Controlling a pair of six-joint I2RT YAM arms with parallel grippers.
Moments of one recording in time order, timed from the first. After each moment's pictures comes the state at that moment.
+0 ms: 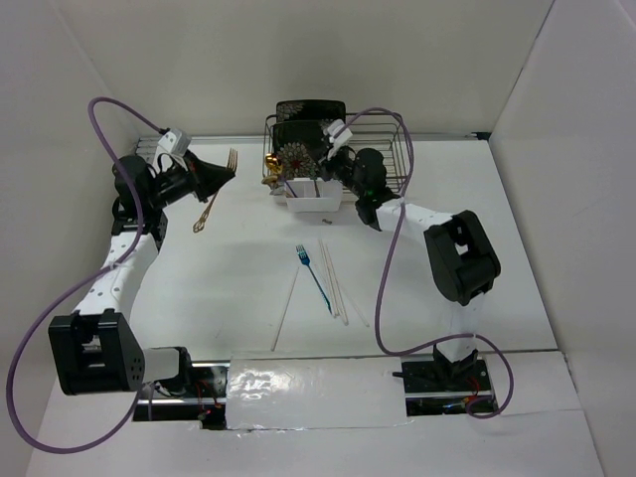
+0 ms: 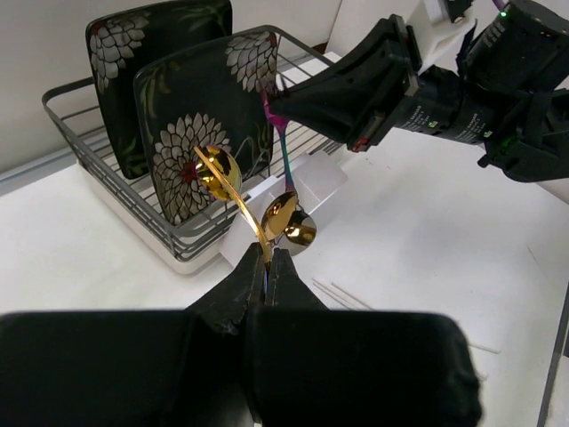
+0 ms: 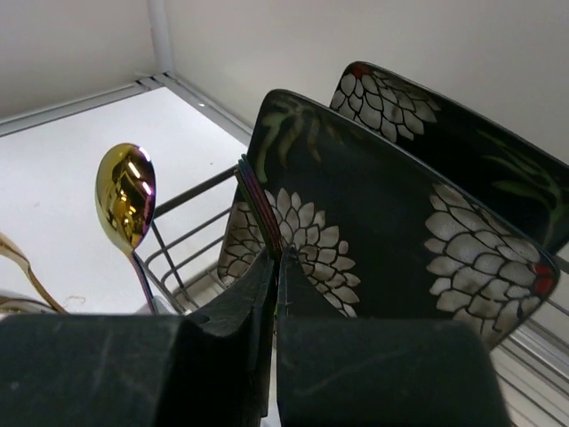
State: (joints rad) left arm 0.09 1.27 0.97 0.30 0.92 -0.22; right arm 0.48 1.91 1.27 0.73 -0.27 -0.14
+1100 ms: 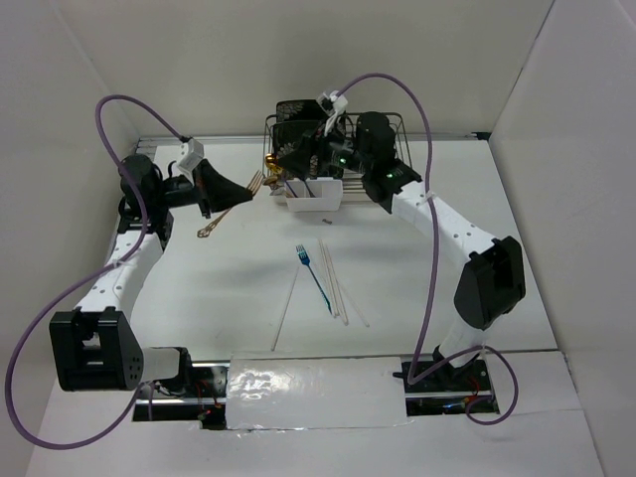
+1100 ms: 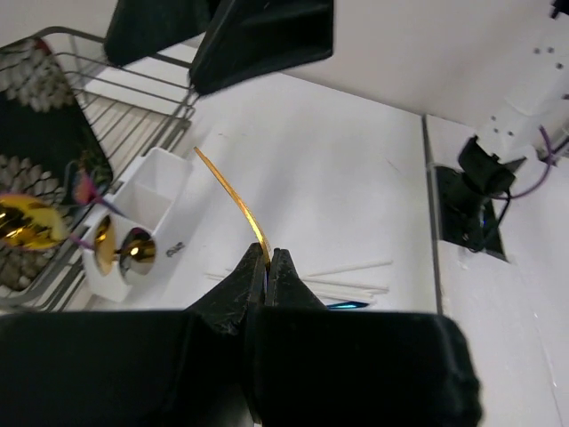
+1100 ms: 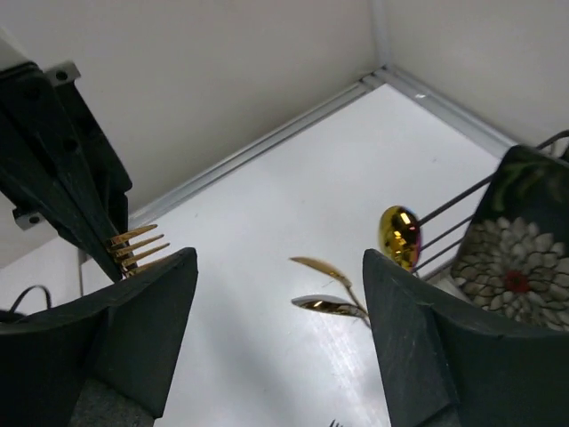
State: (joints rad) left arm 0.05 1.29 0.97 0.40 1.33 -0.24; right arm 0.54 1.68 1.52 0.16 -0.55 0.24
